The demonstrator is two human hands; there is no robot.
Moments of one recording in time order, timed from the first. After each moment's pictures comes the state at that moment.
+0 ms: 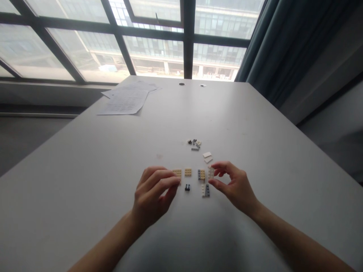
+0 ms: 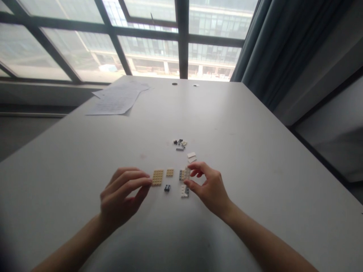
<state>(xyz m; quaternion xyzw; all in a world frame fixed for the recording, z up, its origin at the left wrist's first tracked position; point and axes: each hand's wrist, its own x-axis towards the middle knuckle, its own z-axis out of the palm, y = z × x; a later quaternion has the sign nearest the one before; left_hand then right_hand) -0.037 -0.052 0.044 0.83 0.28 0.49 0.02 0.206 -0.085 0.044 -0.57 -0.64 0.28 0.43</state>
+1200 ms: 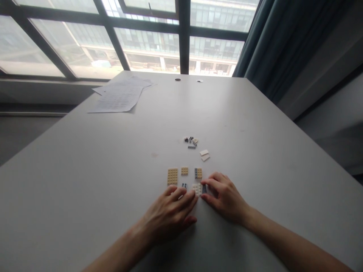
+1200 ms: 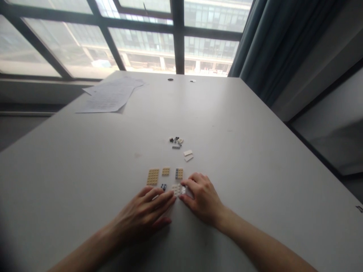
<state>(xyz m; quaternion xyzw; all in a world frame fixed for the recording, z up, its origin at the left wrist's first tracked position) -0.018 -0.077 0.016 0.96 0.19 0.19 -0.02 0.204 -0.101 0.012 -0.57 -0.76 0.22 0.24</state>
